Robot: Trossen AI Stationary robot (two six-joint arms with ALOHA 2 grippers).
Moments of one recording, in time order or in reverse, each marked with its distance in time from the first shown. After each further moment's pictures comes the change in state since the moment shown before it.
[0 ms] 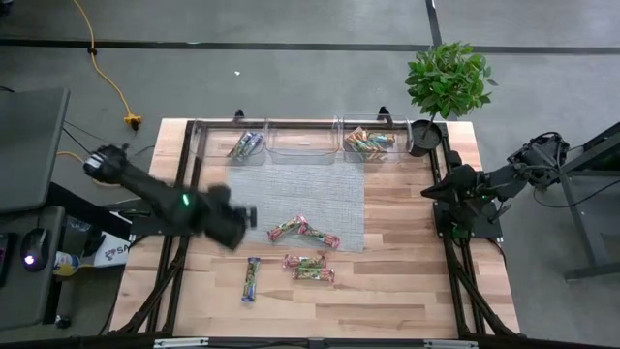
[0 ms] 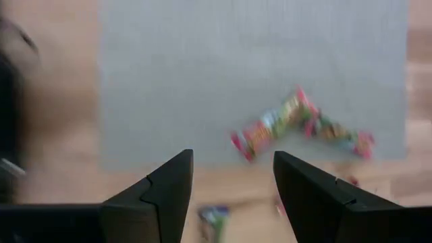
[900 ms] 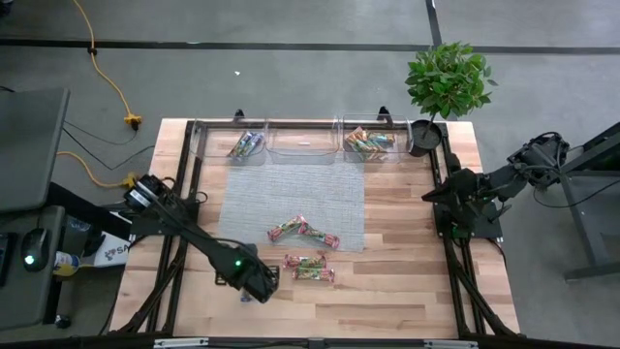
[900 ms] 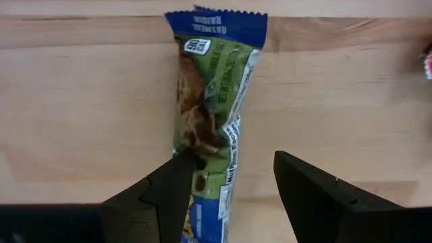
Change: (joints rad) left arm -0.180 0.510 -0.103 0.582 0.418 -0.219; right arm 0.000 0.000 0.000 0.000 -0.066 -0.066
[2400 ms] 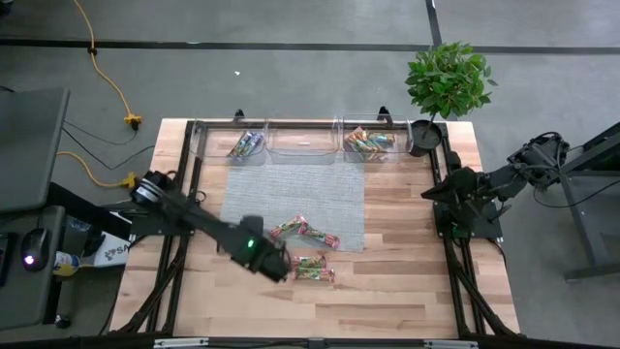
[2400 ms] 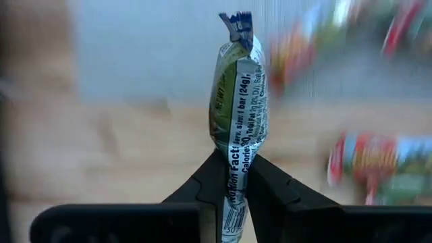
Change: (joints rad) left arm 0.133 0.016 0.329 -0.575 -0.226 0.190; right arm 0.000 0.000 0.000 0.002 0.041 0.008
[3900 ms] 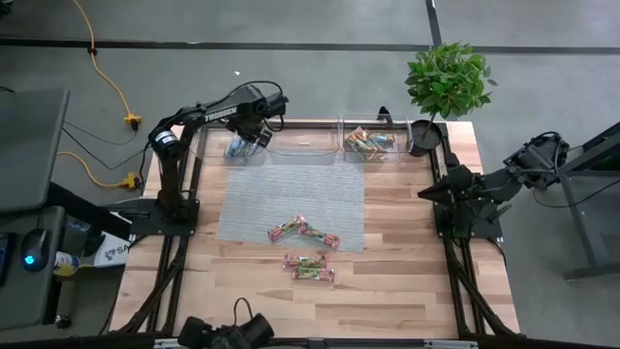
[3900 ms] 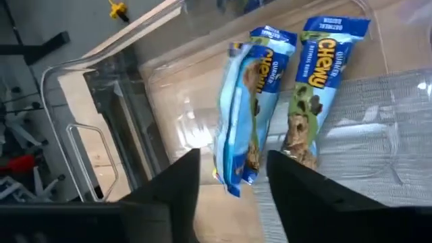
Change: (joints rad) left arm 1.215 0.103 0.111 -0.023 -0.236 1.459; right arm 0.000 0.040 0.000 0.014 0.044 0.125
